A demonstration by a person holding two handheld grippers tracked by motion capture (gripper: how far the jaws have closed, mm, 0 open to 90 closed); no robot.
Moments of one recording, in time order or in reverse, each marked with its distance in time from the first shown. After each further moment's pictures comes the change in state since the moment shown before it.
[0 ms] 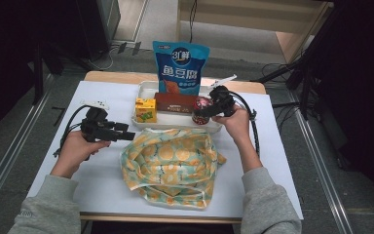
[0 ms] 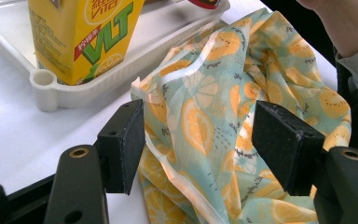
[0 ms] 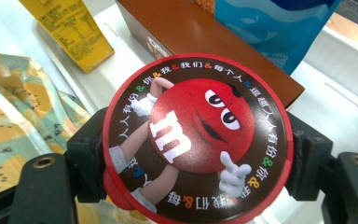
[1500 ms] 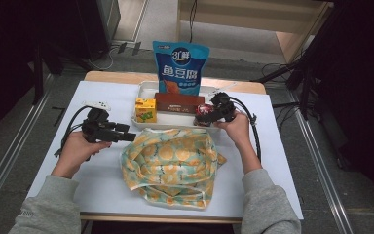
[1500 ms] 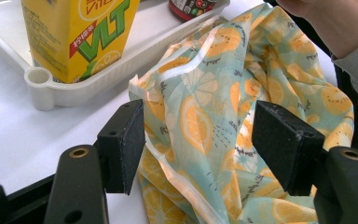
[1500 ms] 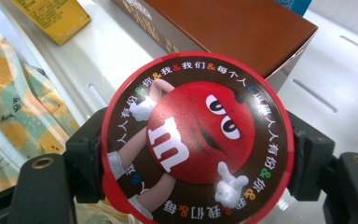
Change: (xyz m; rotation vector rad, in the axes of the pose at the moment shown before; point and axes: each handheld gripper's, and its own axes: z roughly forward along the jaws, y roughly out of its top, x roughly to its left) left arm -0.001 -0.001 0.003 0.007 0.000 0.002; right arm -0.015 -0.024 0.020 0.047 0.015 0.049
